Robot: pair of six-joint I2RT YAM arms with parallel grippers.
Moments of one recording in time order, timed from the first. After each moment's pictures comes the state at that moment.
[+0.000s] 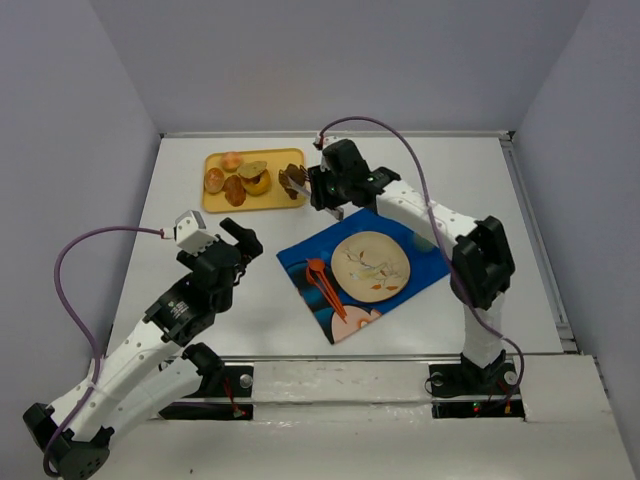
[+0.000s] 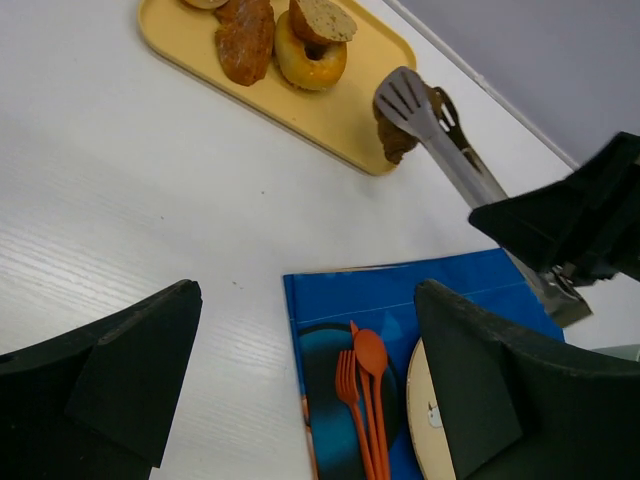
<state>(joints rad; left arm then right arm) -0.71 0.65 0.68 -0.49 -0.78 -0.92 0.69 2.05 1.79 -0.46 0.04 0.29</state>
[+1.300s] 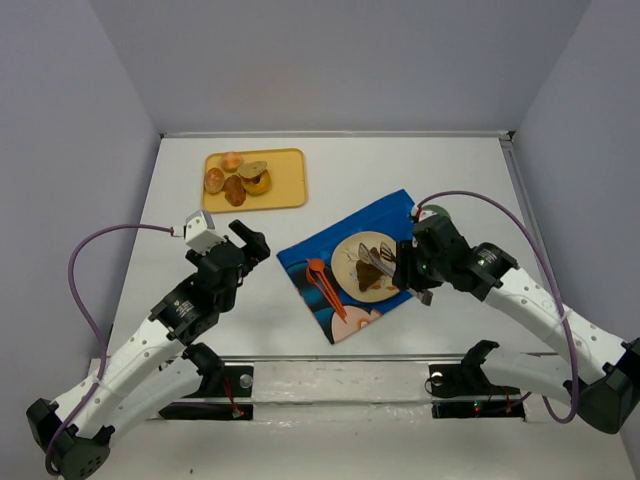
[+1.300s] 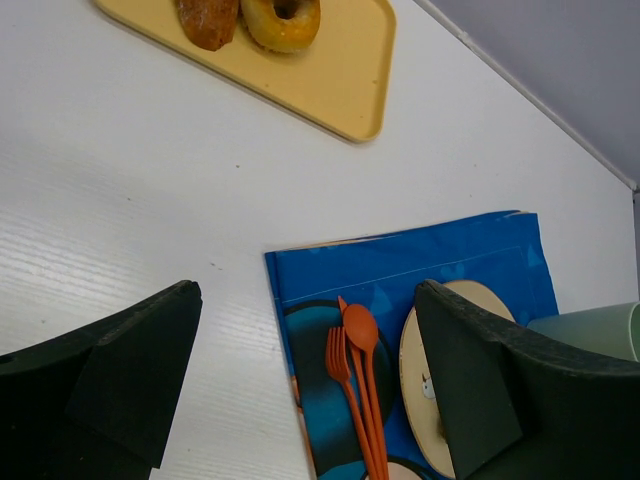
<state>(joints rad) -0.71 0.67 0.64 -0.43 -0.69 -0.90 0.70 1.03 0.93 -0.85 0.08 0.54</state>
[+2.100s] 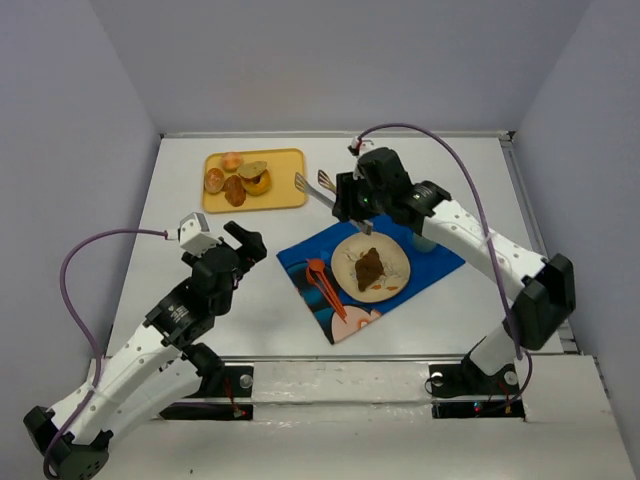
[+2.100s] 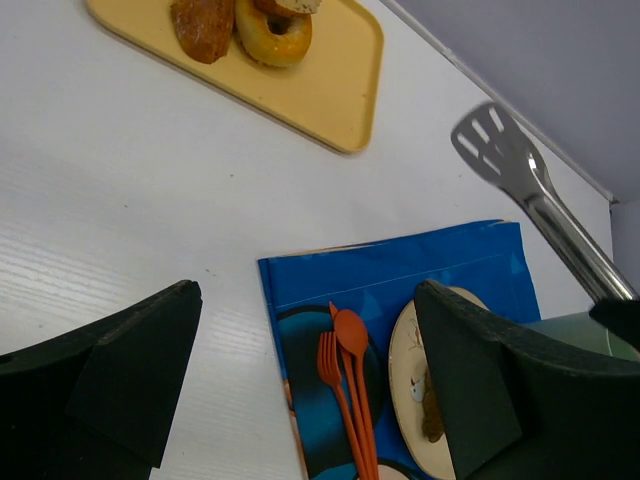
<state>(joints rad) -0.71 0.62 0.64 -0.43 -0.70 -0.90 0.70 1.47 1.39 -0.59 0.04 0.38</state>
